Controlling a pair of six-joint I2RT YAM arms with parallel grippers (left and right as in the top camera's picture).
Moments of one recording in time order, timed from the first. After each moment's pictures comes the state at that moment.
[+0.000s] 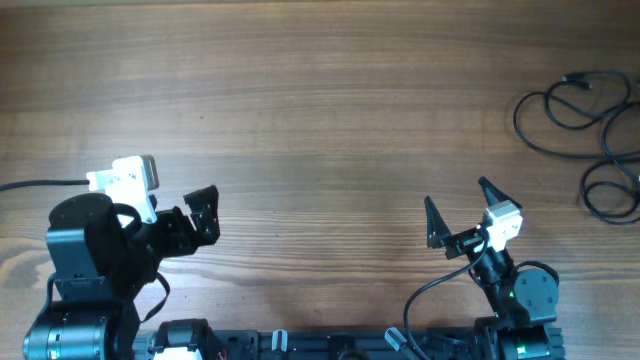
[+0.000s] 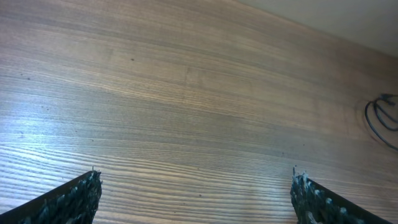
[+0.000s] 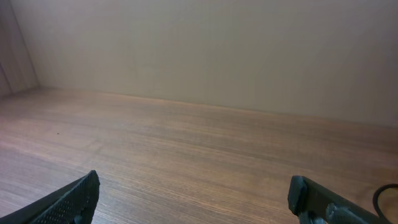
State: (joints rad) left arm 0.05 0.71 1.09 -1.09 0.21 -0.23; right arm 0.11 0.02 0.01 0.02 -0.23 0.02
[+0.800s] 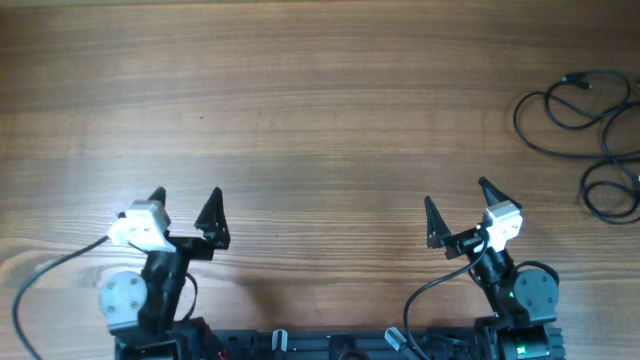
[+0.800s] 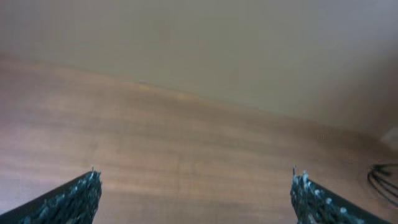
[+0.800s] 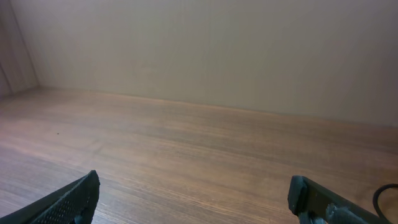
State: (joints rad) left arm 0.16 0.12 0.31 -0.31 0.31 -0.27; right arm 0.11 0.02 0.01 0.02 -0.23 0.02
